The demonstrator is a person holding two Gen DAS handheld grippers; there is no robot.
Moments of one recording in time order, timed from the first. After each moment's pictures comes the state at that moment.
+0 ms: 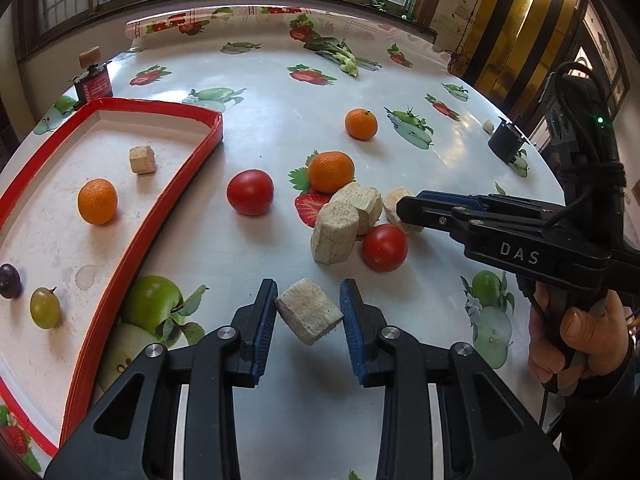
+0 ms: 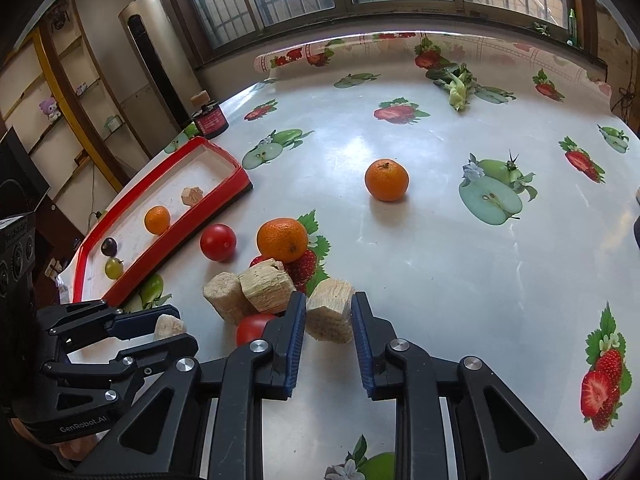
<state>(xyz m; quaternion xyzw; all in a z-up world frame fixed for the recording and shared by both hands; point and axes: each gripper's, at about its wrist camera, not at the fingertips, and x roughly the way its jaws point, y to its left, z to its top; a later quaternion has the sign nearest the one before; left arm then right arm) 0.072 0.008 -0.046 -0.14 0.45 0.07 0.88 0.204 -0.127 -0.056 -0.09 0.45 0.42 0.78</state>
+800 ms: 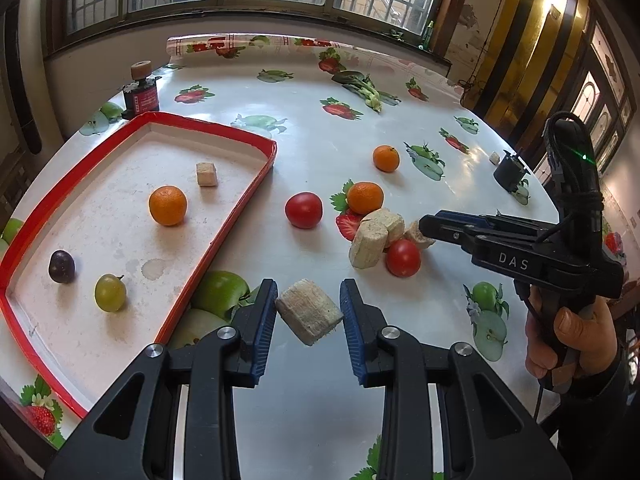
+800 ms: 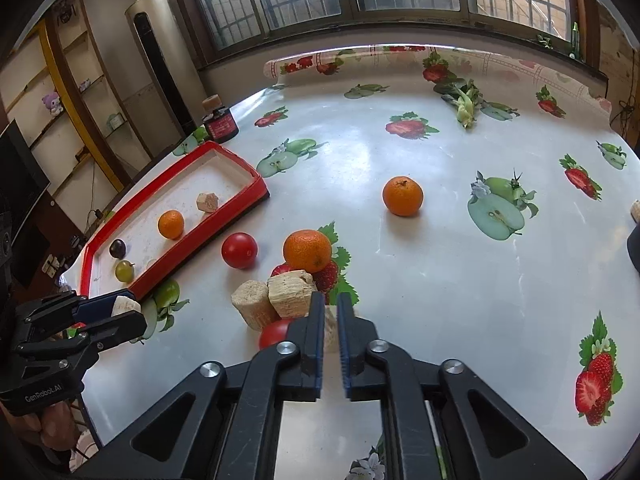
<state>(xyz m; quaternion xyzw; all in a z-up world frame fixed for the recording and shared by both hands) 0.033 0.033 -0.020 -0.15 0.41 0.10 0.89 0.189 -0.121 -0.042 -0.10 0.43 0.42 0.79</state>
